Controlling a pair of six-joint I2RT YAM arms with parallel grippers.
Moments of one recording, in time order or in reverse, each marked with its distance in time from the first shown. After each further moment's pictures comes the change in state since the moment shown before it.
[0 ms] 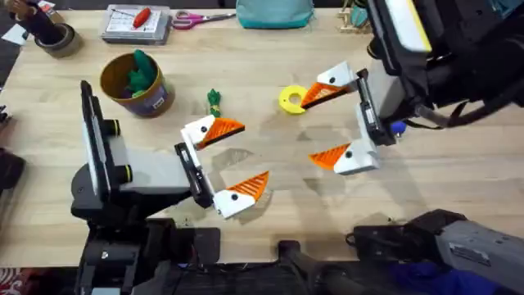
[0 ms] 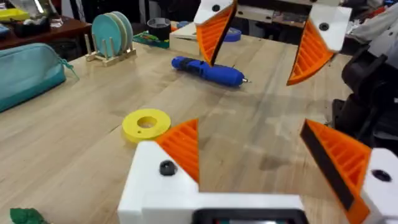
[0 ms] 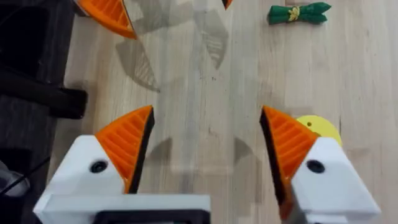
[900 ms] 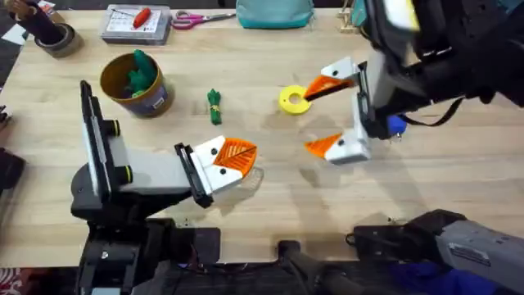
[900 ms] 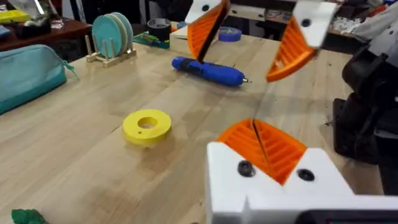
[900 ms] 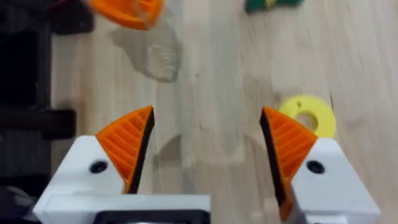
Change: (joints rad) left arm 0.000 0.000 0.000 0.000 0.000 0.007; right arm 0.000 0.000 0.000 0.077 0.051 0.187
